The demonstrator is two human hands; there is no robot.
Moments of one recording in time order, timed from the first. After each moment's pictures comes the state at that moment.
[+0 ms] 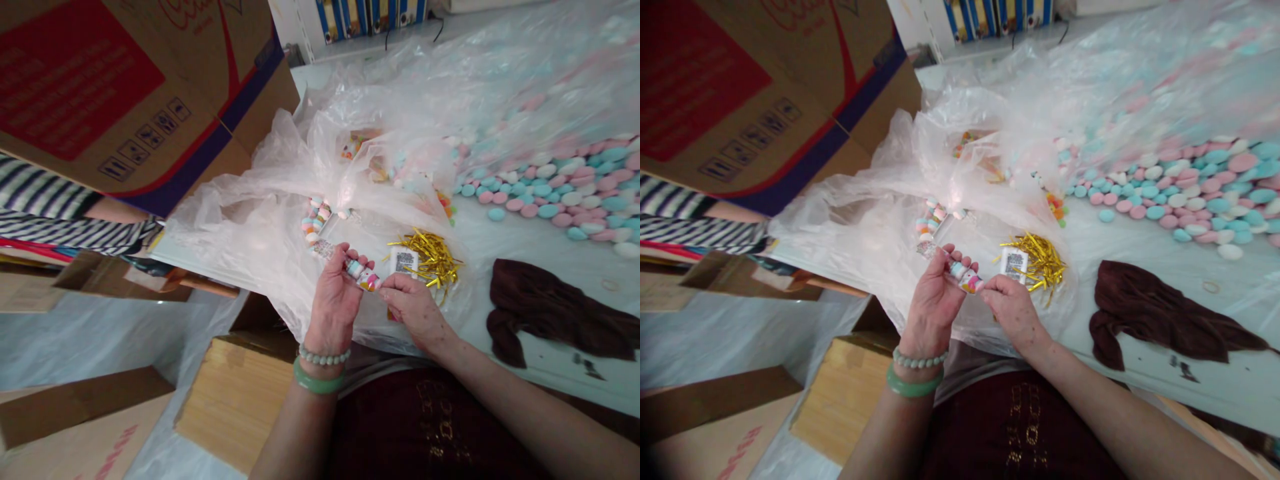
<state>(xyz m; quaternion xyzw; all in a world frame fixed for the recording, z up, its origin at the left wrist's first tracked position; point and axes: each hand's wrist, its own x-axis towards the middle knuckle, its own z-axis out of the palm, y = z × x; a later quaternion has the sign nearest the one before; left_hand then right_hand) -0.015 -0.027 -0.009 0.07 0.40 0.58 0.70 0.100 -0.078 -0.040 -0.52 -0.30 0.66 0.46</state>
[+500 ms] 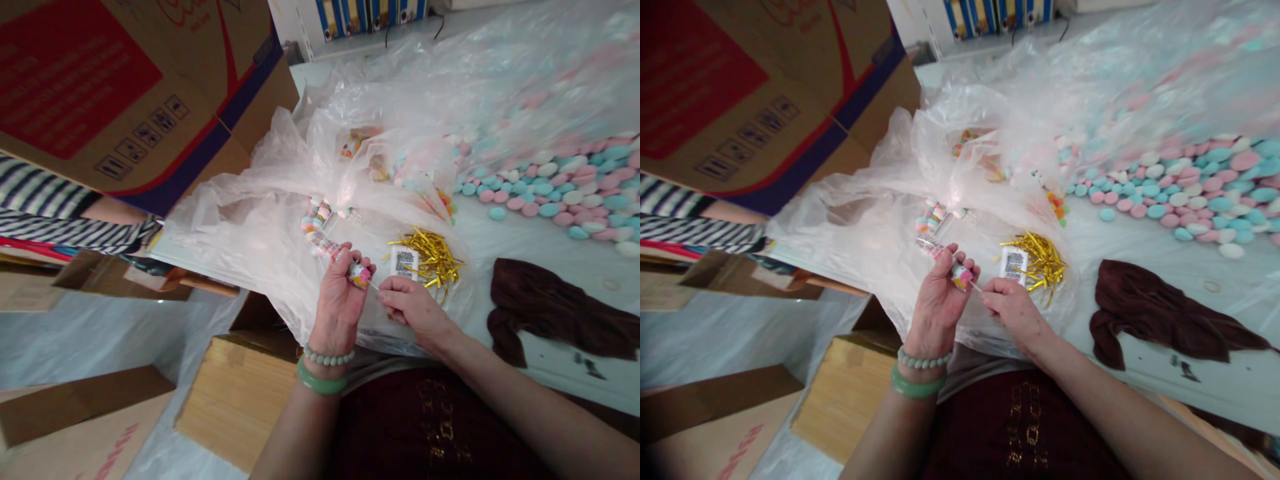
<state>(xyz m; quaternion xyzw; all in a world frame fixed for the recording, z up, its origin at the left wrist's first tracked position) -0.011 -0.032 -0.012 0.07 0.40 0.58 0.71 0.107 -0.077 -0.041 -0.49 -0.30 0.72 0.40</state>
